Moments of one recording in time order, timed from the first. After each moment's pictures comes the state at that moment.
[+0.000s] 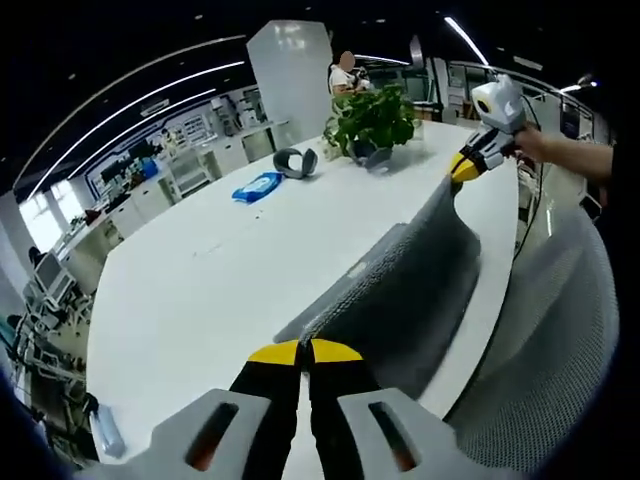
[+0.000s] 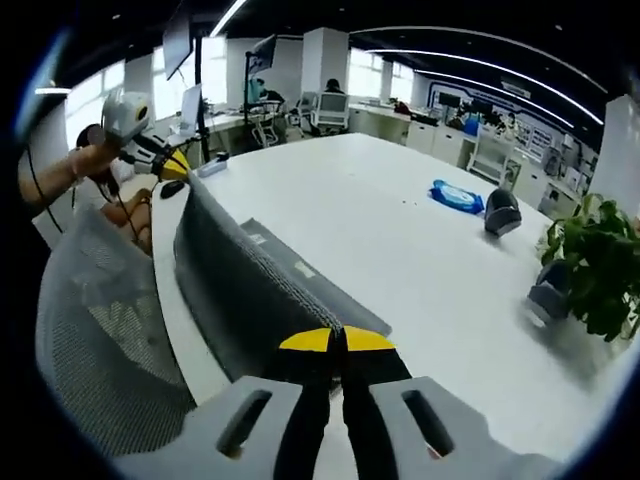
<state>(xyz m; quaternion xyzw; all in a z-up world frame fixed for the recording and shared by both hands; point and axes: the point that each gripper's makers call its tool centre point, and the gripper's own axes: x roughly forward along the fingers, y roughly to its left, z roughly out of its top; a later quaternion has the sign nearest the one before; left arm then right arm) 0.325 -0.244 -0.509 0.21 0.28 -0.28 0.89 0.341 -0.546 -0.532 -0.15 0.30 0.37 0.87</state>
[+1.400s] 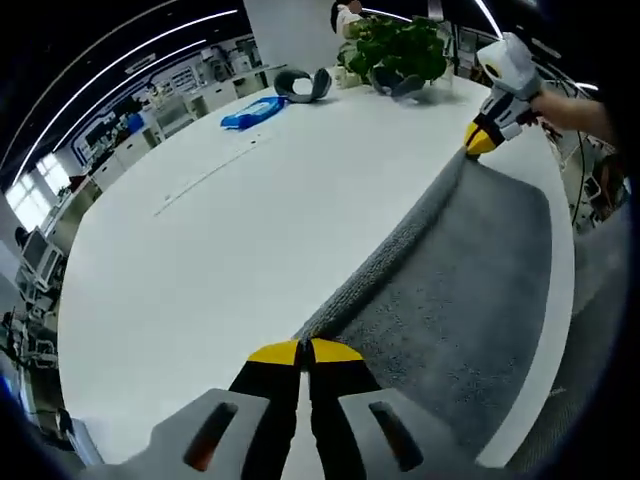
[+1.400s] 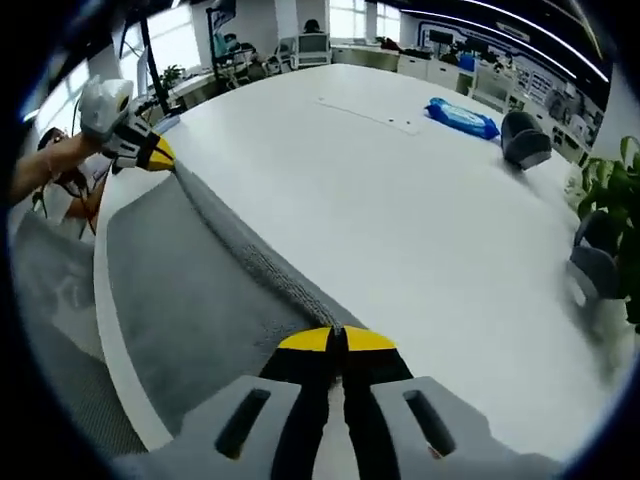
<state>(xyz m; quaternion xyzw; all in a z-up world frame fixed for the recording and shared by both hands) 0.415 -0.236 -0.631 0.25 0.38 -0.27 0.85 0.424 -0.544 -0.640 -0.20 0.41 0.33 0.83</state>
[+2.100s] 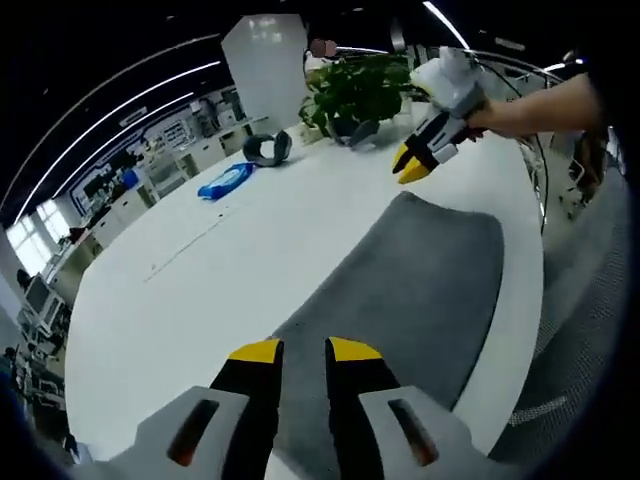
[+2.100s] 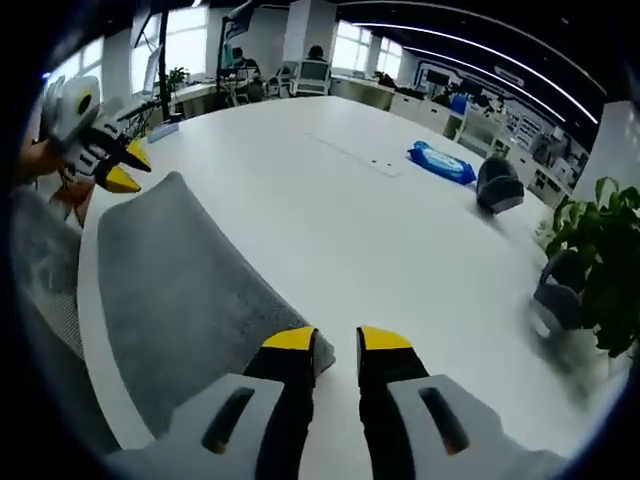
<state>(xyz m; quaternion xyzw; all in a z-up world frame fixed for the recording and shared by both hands) 0.357 -0.329 -0.580 0.26 0.27 -0.32 0.87 0.433 -0.553 -0.603 -0.20 0.33 0.32 0.87</state>
